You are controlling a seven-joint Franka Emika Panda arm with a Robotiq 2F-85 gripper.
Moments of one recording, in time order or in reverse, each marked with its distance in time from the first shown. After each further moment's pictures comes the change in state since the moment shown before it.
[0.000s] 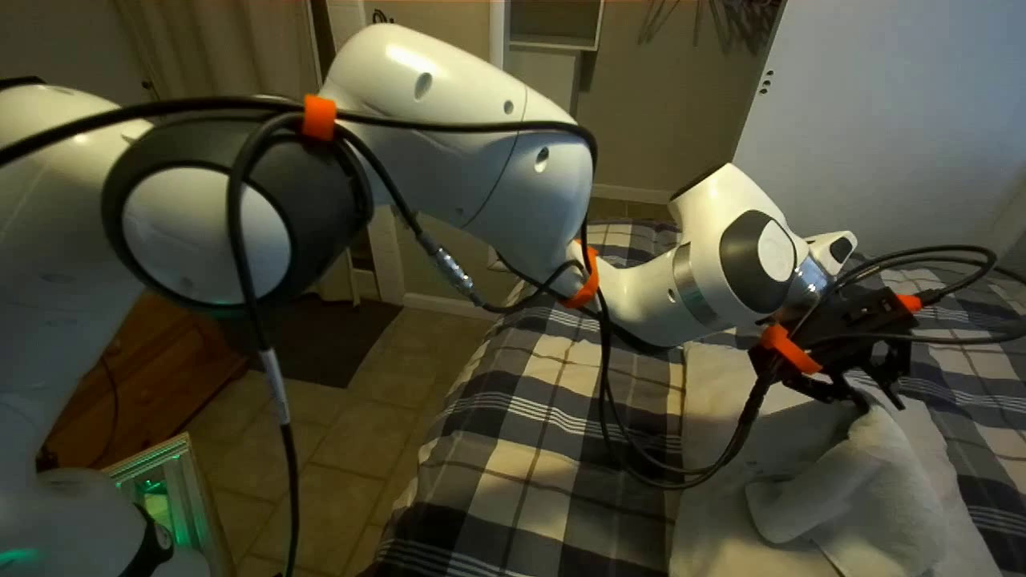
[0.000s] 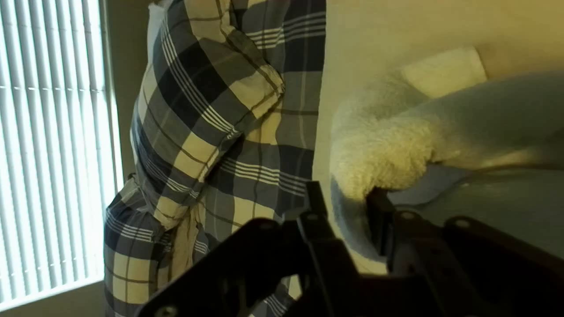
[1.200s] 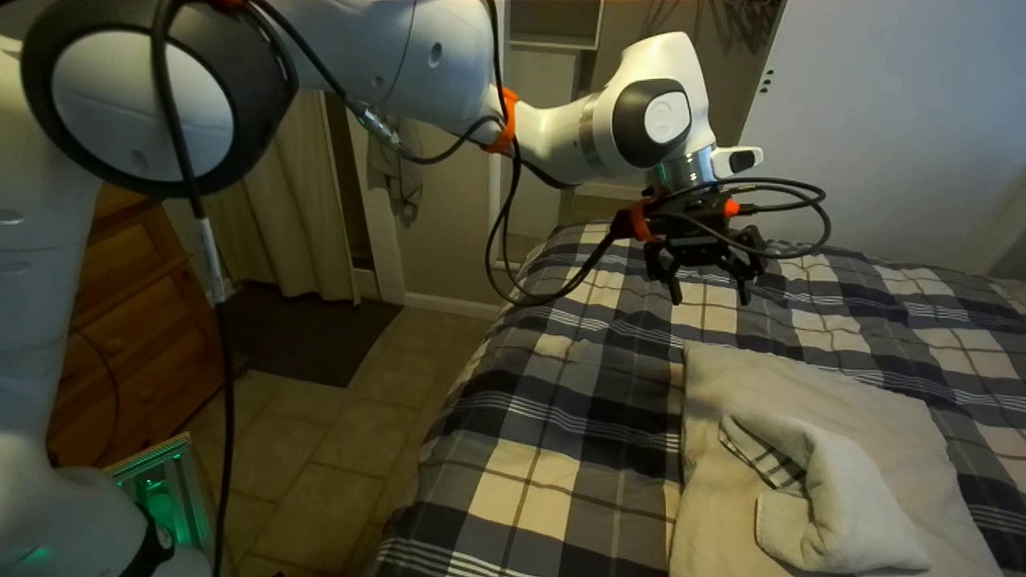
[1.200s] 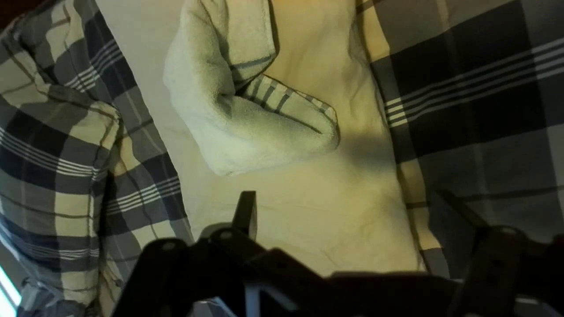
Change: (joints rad) arm 0.222 -0.215 0.062 -0.091 0.473 -0.469 0.144
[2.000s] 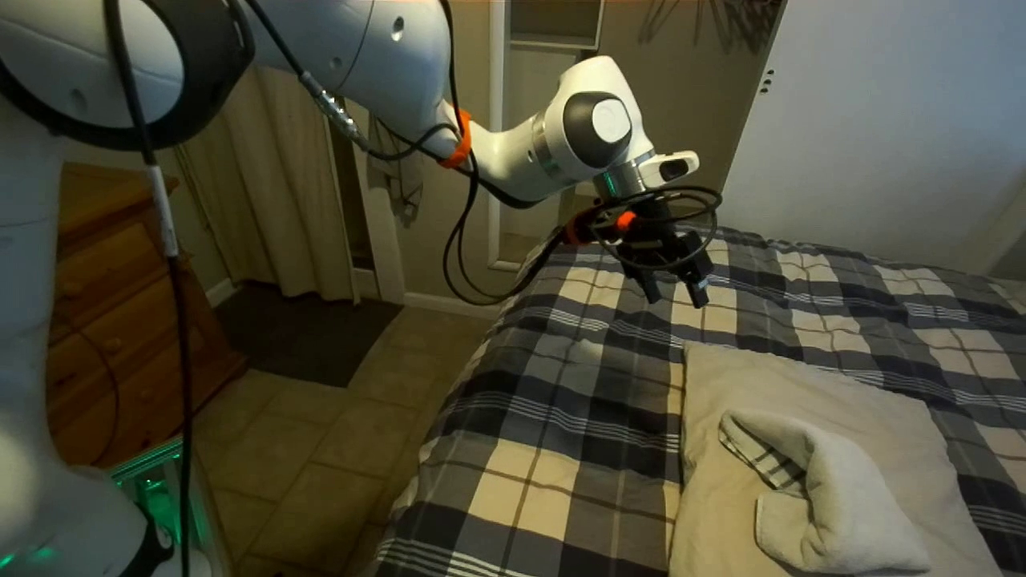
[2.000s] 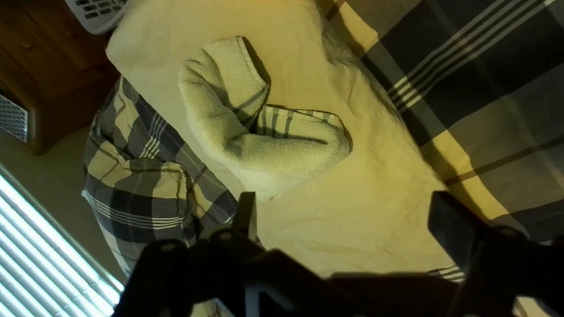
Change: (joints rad) arm 0.166 -0.085 -0.096 -0.196 -0.187 0.054 0.597
